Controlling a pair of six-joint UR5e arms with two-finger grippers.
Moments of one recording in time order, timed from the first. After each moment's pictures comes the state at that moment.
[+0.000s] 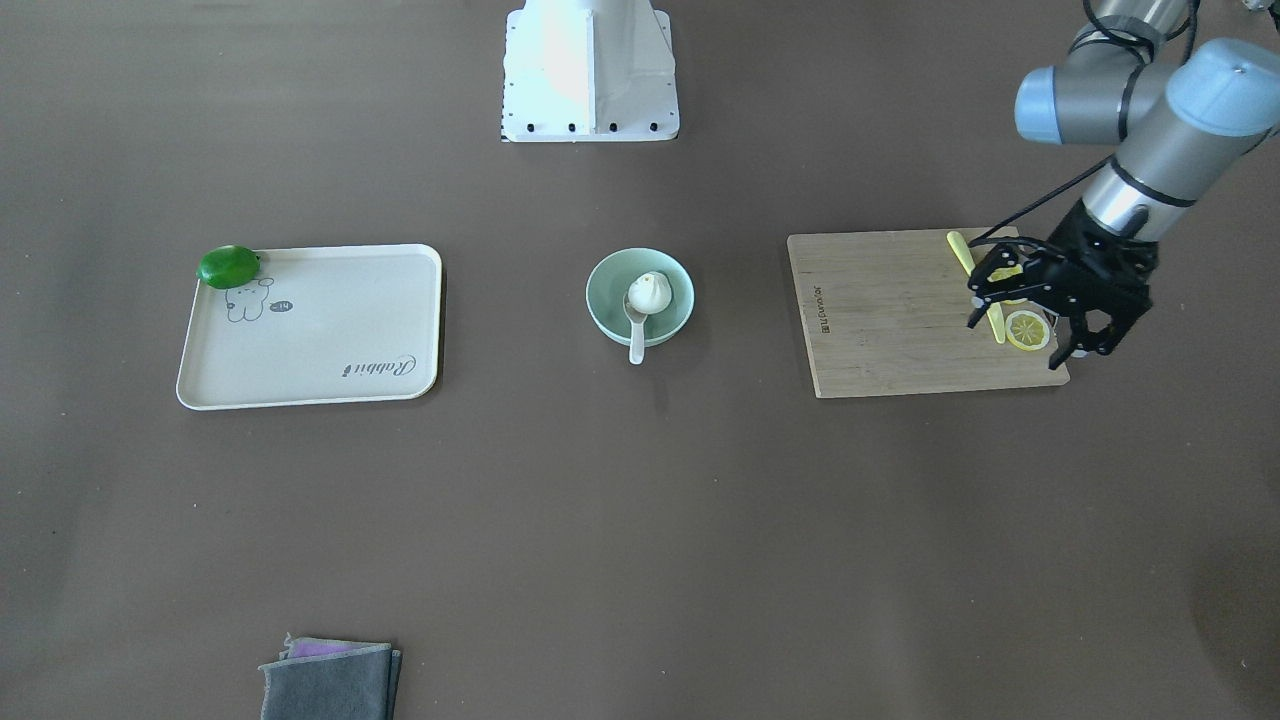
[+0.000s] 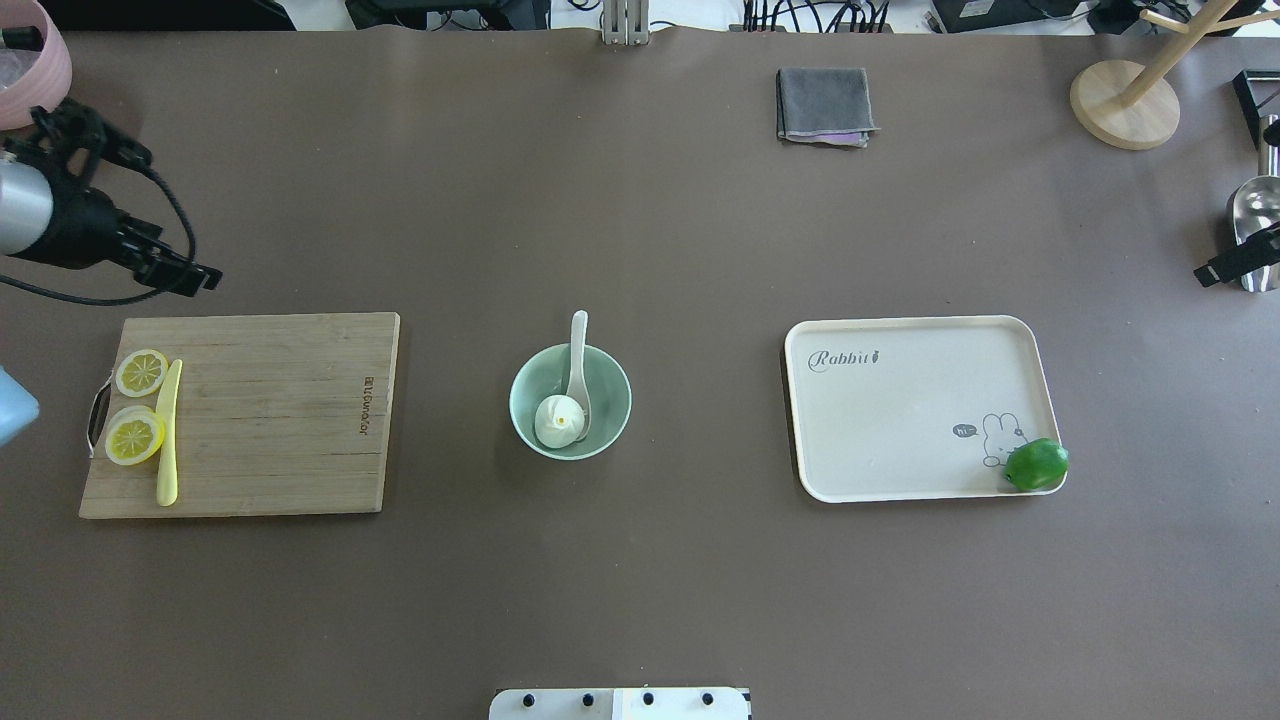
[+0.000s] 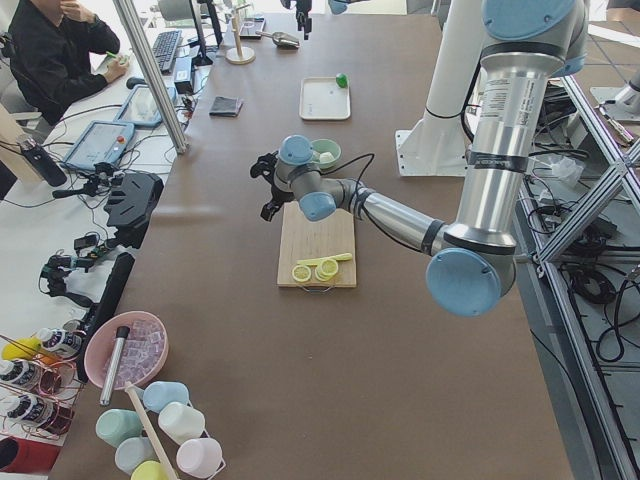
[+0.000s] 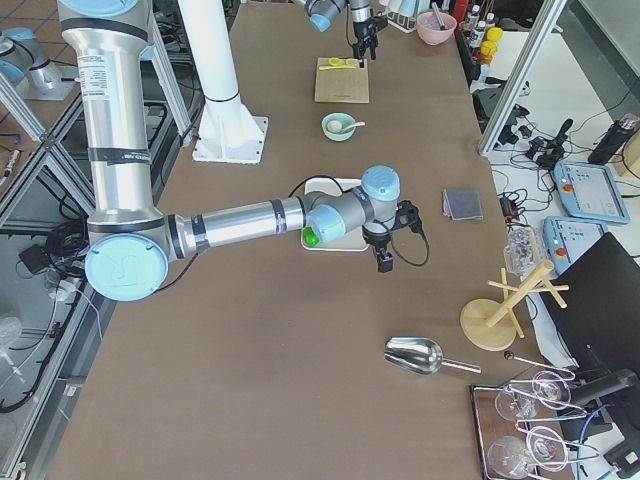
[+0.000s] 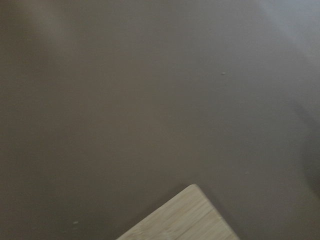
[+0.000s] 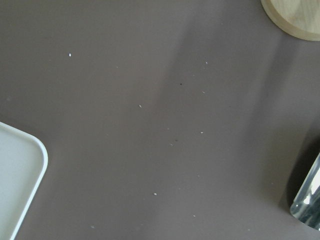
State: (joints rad) left arm -1.06 -1.65 -1.76 -2.16 -2.15 -0.30; right arm 1.30 -1.55 1.67 -1.29 2.27 0.03
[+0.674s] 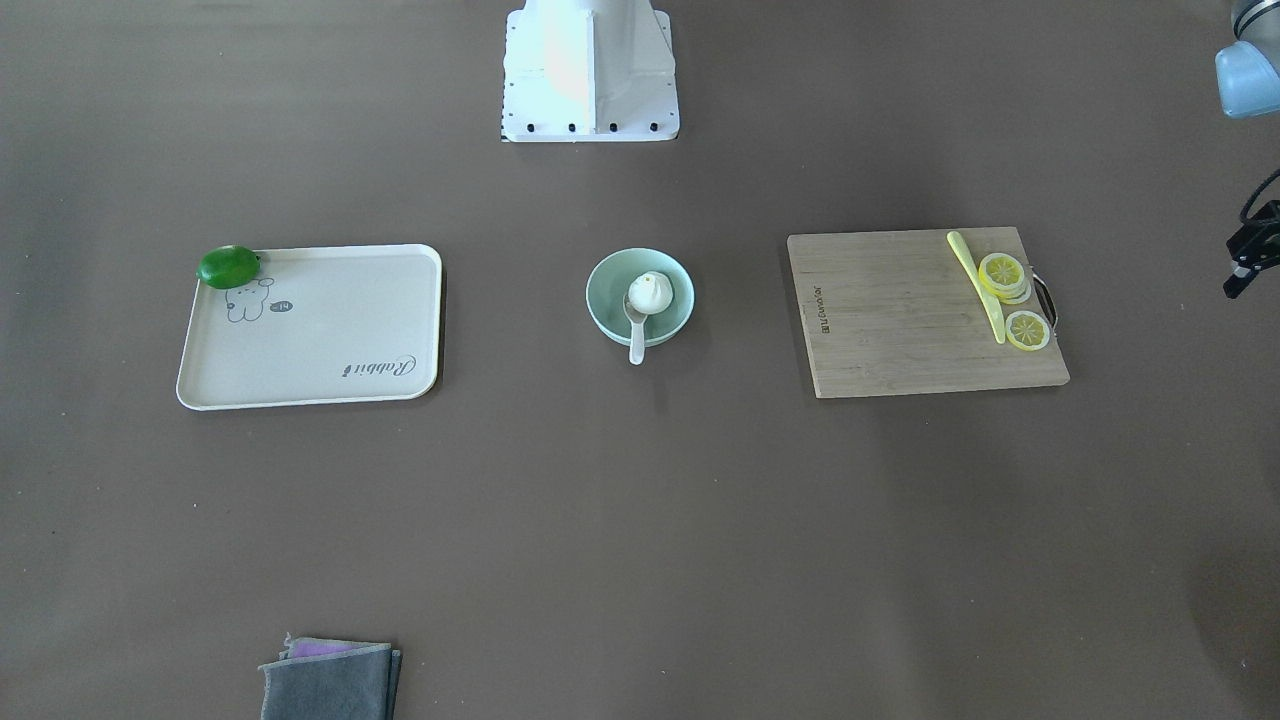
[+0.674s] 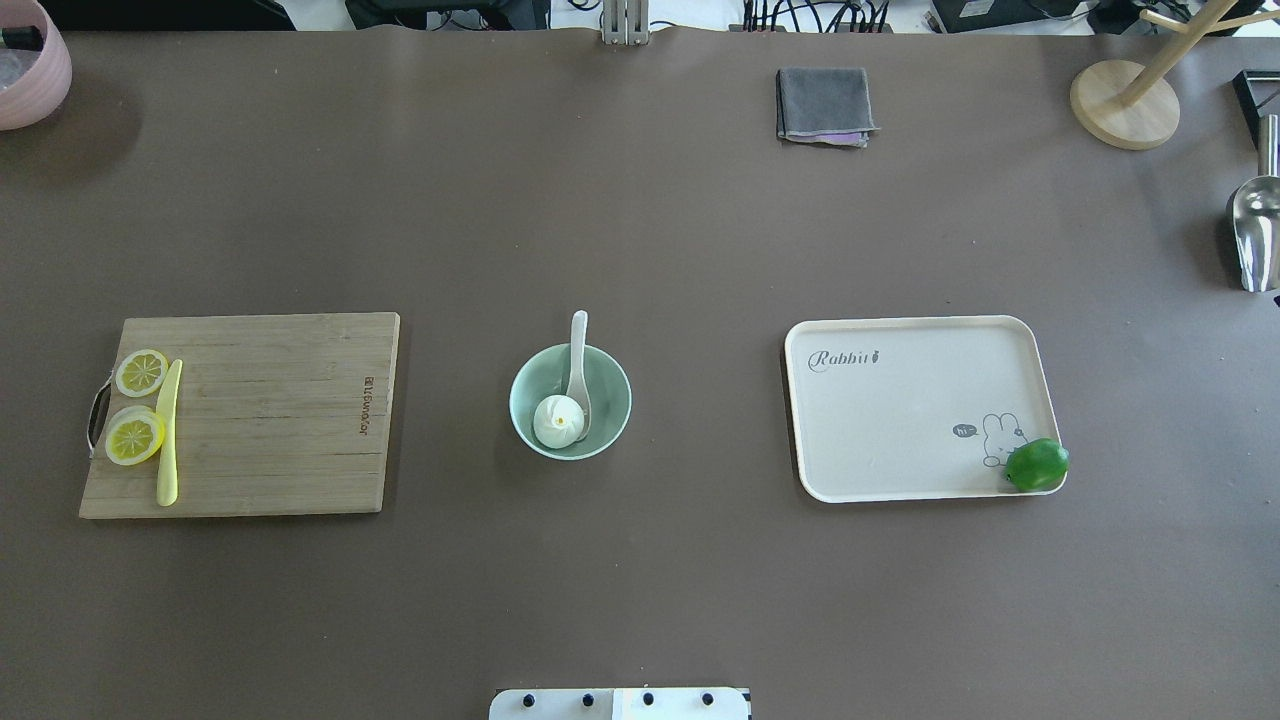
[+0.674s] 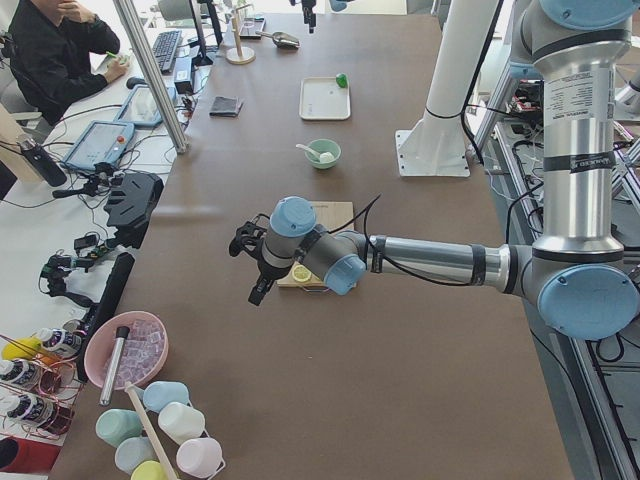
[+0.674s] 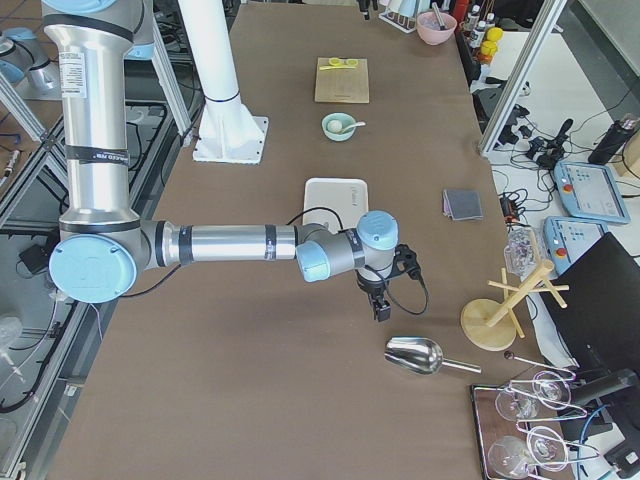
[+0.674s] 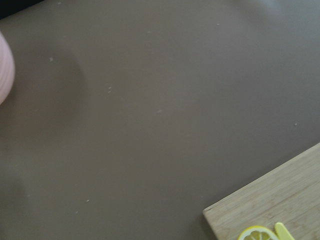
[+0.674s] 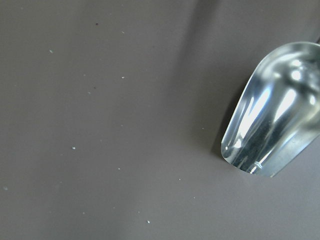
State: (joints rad) left arm -1.38 -1.47 -1.69 -2.15 -2.24 -0.20; right arm 1.35 -1.58 1.53 -1.28 2.22 -0.01
